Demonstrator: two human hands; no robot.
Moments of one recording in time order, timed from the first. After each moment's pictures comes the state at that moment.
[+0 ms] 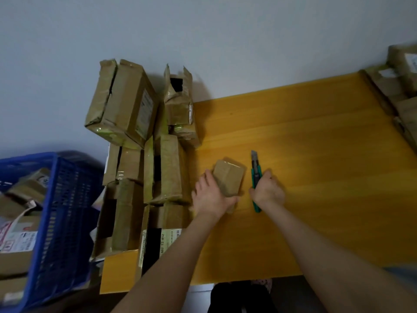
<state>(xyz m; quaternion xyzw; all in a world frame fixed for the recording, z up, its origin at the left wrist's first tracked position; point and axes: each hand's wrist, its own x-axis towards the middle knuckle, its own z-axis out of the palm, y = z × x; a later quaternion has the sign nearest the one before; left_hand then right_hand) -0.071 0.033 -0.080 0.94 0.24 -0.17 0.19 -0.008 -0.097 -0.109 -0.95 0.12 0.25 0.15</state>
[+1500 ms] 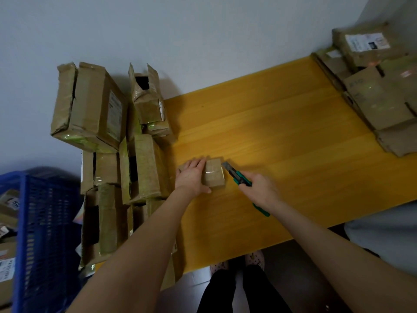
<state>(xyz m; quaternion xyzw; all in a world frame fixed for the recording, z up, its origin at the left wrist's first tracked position) -0.042 0.057 -0.080 0.96 0.03 -0.26 0.09 -0.060 -0.148 -0.071 -0.91 0.02 0.27 0.30</state>
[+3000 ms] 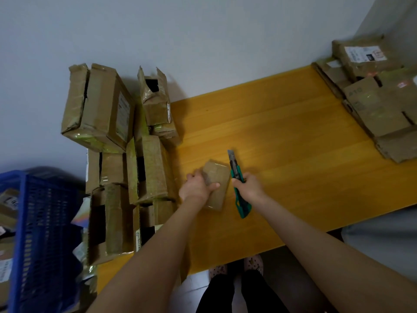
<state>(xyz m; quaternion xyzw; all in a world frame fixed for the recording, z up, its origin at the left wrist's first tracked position) -0.060 0.046 -0.082 0.93 0.22 -0.26 0.15 -0.057 -0.101 -0.068 -0.82 0.17 0.29 0.46</state>
